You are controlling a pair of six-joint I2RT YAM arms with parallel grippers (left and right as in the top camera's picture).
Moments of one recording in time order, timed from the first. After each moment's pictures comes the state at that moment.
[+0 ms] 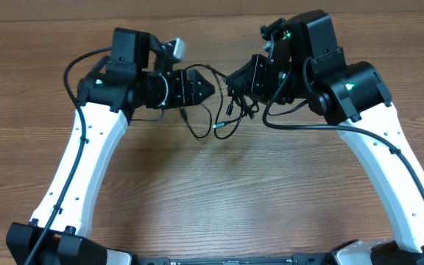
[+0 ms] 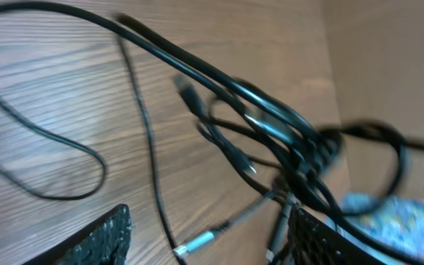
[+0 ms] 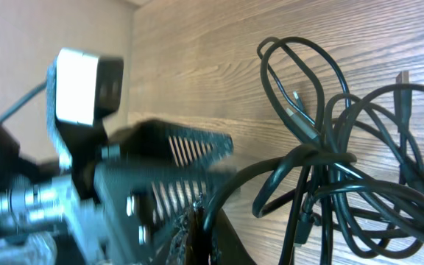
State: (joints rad) left arm -0.23 1.59 1.51 -0.86 0.69 -0.34; right arm 0.43 1.58 1.75 -0.95 -0.50 0.72
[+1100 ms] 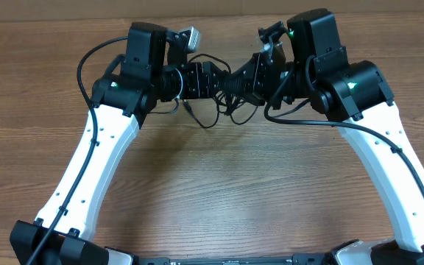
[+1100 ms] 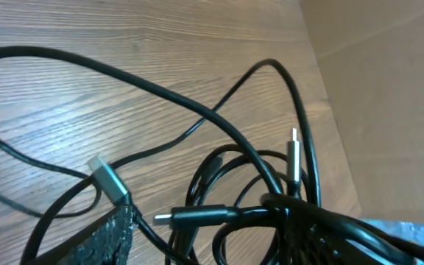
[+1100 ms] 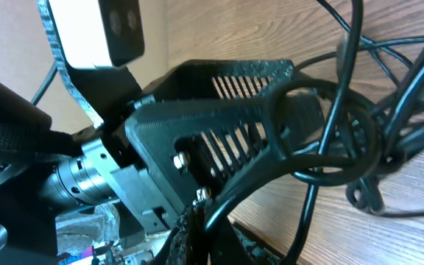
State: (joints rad) left arm -0.30 1.59 1.51 -0.69 0.58 -0.43; right arm 0.41 1.58 1.75 -0.95 -0.70 0.81
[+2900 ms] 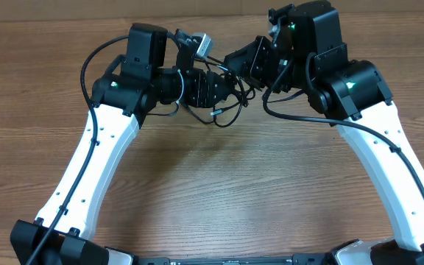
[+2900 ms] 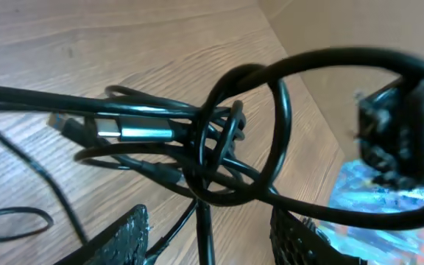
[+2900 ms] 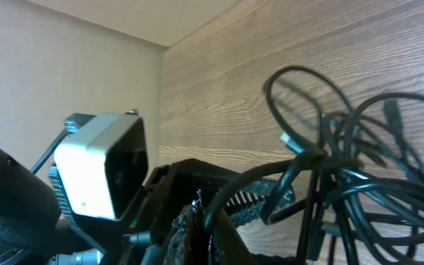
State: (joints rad) left arm -0.30 1.59 1.51 -0.70 0.77 -0.20; right arm 0.41 1.58 1.75 -0.80 -0.50 0.86
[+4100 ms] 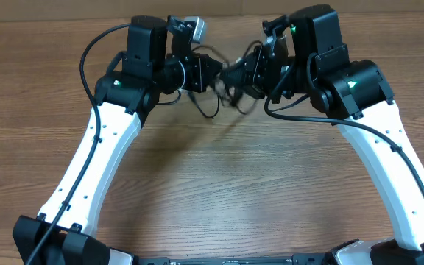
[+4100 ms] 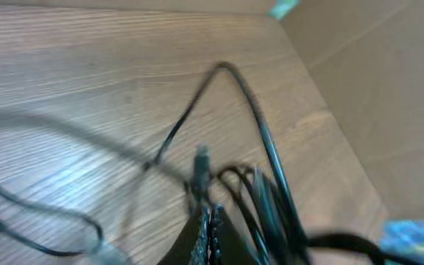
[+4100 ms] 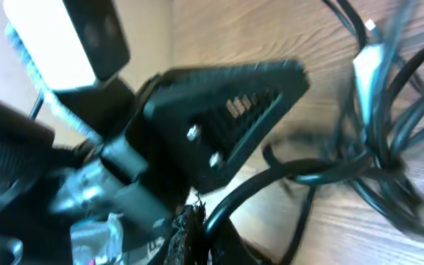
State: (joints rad) left arm -0.30 1.61 1.51 -0.55 0.59 -0.31; right arm 0.41 1.58 1.75 -0.88 -0.66 0.85
